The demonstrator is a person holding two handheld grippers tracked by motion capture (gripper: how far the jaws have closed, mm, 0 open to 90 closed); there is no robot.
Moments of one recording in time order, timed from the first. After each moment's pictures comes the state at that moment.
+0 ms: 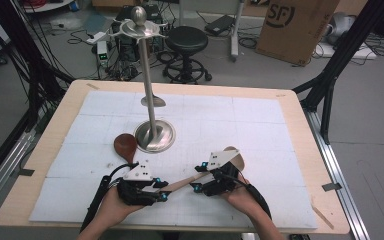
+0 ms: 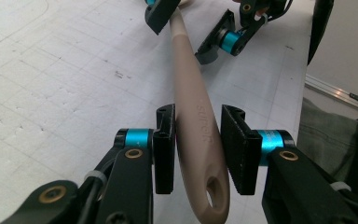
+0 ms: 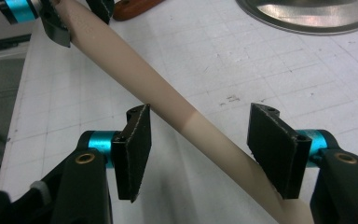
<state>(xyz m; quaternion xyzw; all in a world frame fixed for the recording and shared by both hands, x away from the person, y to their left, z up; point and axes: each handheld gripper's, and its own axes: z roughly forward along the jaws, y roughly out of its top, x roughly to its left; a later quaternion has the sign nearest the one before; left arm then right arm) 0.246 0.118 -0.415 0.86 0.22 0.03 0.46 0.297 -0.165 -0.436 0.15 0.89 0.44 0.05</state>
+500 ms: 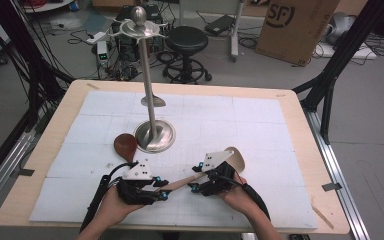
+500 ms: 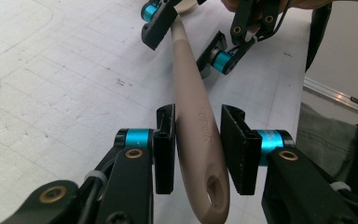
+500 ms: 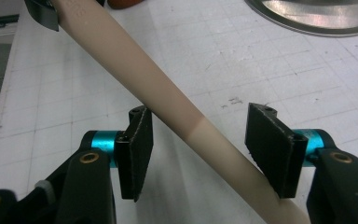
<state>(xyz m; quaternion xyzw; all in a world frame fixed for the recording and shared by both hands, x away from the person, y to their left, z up) 0.246 0.118 -0.410 0.86 0.22 0.04 0.46 0.297 -0.155 -0.435 0.13 0.90 0.41 0.06</state>
